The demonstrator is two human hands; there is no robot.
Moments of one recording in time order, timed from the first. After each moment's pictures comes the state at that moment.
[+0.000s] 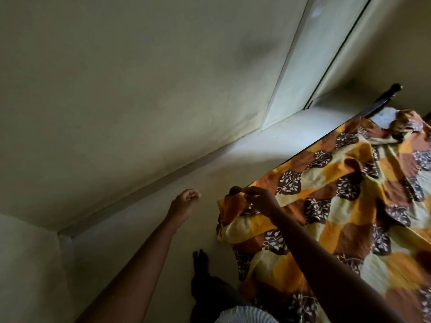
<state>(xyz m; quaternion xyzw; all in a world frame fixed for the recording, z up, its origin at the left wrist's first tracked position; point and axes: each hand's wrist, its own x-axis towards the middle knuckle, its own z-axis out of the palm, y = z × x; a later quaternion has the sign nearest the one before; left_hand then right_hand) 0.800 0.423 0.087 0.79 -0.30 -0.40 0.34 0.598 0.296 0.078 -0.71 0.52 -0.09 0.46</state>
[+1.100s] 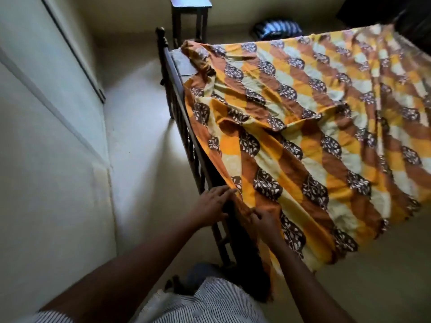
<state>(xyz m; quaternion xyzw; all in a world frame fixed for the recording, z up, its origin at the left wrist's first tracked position) 0.720 0.001 0.079 0.10 -0.95 -0.26 -0.13 0.638 0.169 0.074 -0.14 0.87 -0.33 0.33</state>
